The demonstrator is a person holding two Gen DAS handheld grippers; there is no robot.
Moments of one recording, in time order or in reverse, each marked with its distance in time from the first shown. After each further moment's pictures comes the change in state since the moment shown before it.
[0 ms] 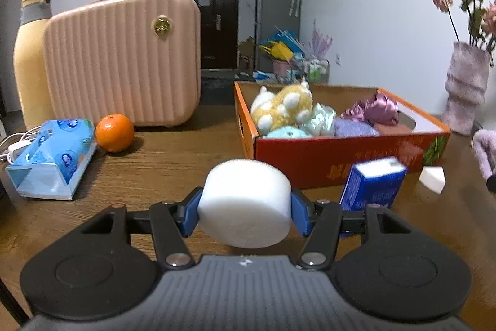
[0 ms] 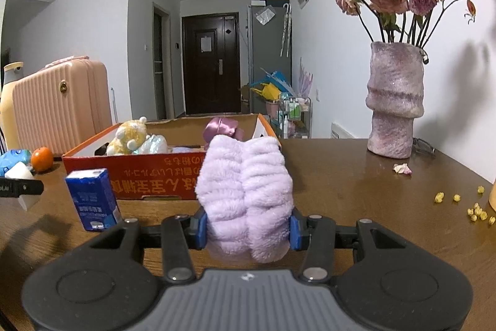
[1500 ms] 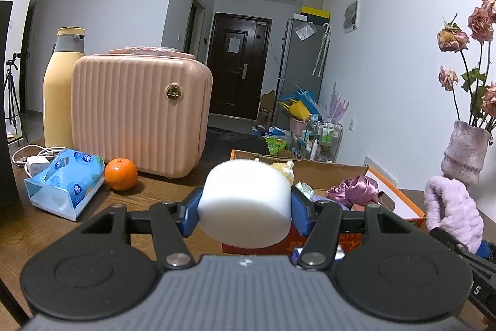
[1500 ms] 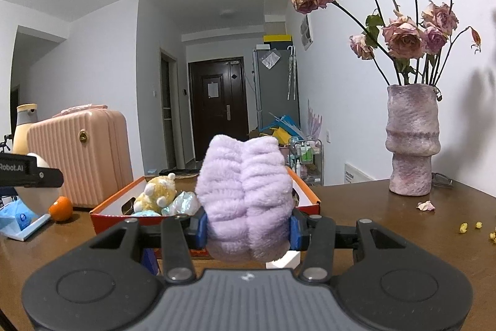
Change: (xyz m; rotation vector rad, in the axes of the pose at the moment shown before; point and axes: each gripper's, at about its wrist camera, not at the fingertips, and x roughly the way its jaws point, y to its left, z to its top) left arm -0.050 -0.039 0.032 -0.152 -0.203 0.056; right arm -0.003 0.040 0.019 0.041 -0.184 0.038
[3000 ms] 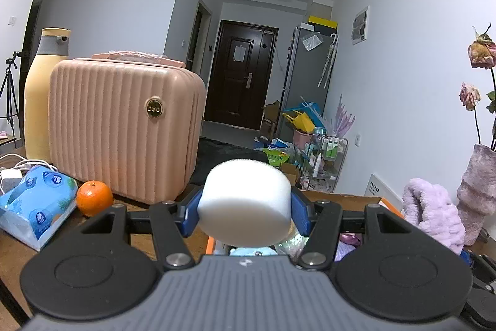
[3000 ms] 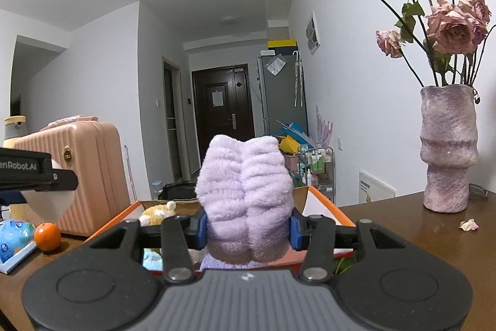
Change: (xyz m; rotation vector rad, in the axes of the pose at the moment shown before) left arm 0.069 -0.017 0.027 -0.031 -0.039 0.012; right arm 0.087 0.019 0.017 0.022 -0.036 0.025
